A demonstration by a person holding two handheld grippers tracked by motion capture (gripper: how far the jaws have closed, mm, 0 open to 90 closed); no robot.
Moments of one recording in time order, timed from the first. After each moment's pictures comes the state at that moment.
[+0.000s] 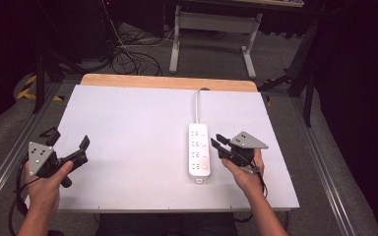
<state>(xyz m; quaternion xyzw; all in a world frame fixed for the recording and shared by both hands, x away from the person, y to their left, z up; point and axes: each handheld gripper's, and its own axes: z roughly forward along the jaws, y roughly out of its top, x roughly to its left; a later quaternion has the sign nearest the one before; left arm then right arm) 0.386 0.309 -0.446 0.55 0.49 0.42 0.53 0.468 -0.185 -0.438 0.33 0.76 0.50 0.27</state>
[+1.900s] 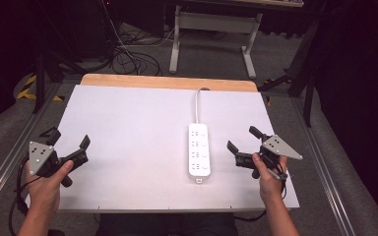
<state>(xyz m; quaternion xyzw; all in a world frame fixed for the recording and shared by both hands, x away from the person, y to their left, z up) 0.387 0.308 -0.446 0.55 0.49 0.42 0.53 0.458 -0.244 -0.432 0.32 0.66 0.61 0.30</state>
